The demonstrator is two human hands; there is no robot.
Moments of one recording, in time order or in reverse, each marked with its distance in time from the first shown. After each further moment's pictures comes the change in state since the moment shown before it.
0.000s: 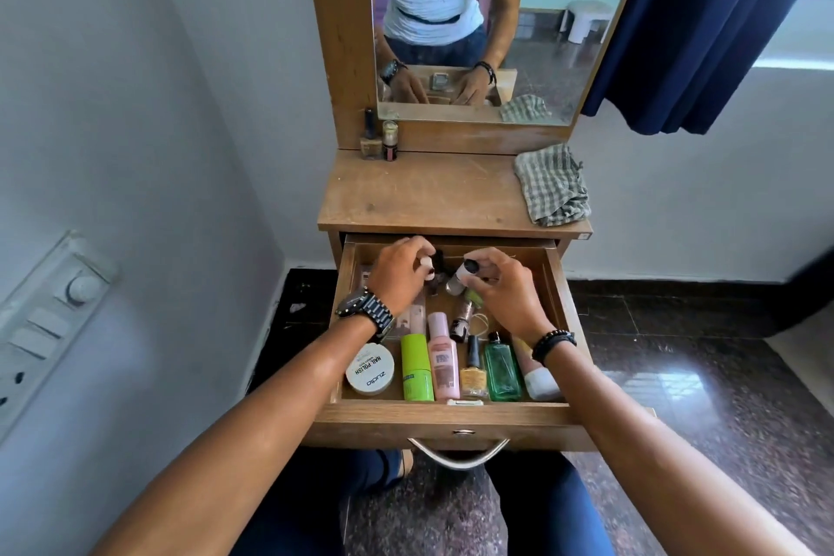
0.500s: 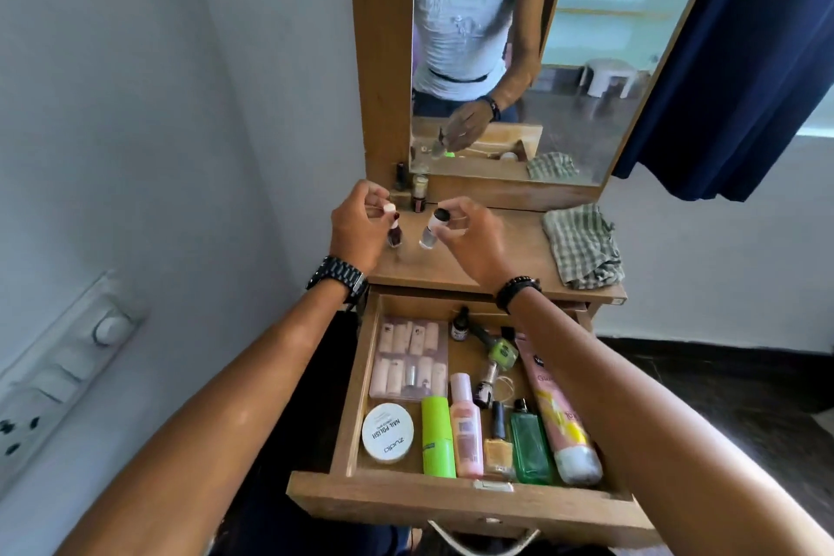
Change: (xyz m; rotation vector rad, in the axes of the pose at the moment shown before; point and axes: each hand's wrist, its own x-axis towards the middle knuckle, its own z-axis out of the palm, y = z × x) left_hand 0.078 -0.015 -0.097 -0.266 0.416 -0.163; right_hand 0.103 -0.104 0.032 -0.036 0.049 -0.210
